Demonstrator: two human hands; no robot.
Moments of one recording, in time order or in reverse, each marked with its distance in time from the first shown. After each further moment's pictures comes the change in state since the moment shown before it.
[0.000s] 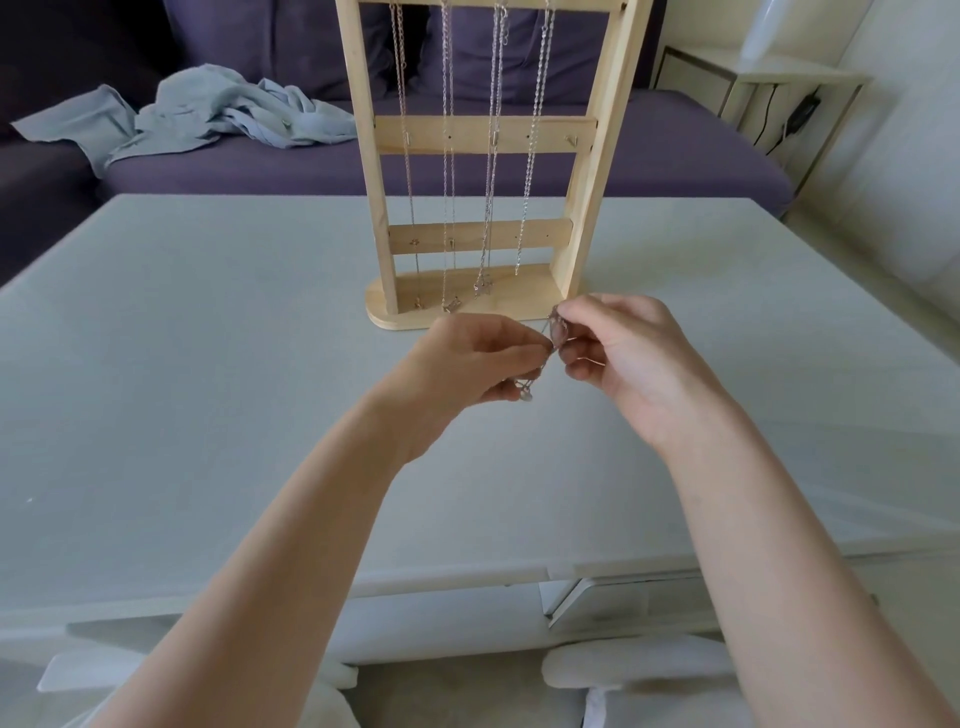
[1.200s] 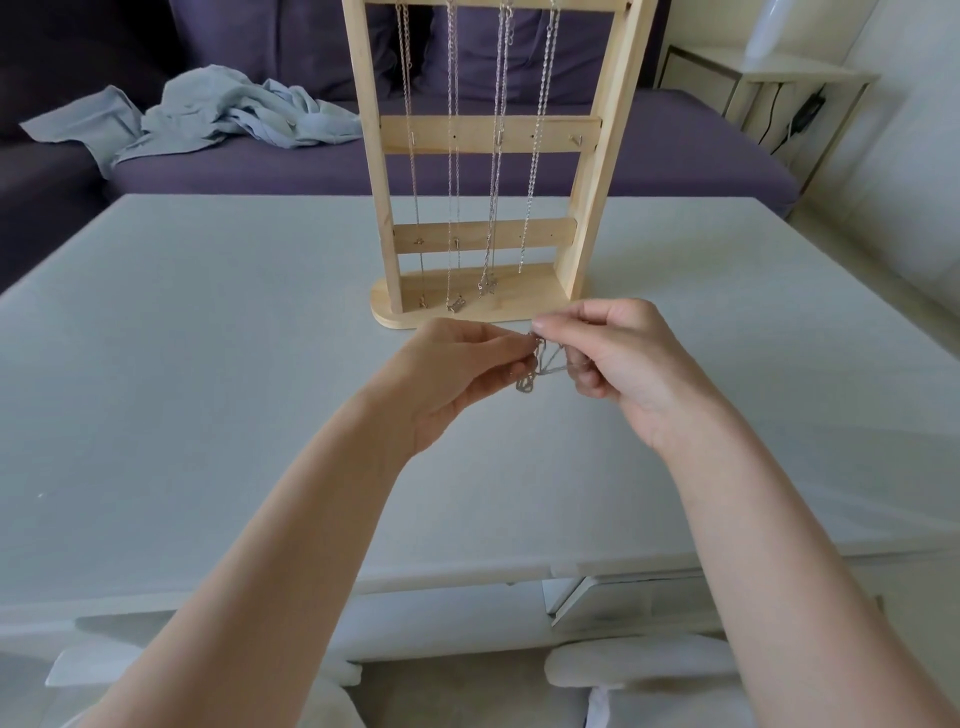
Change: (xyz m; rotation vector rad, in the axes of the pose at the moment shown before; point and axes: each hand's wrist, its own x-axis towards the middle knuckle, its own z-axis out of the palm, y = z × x) left_hand 0.003 -0.002 -0.004 -0.288 0.067 -0.121; right_hand -0.001 0.004 0.000 -0.213 -0.067 -0.056
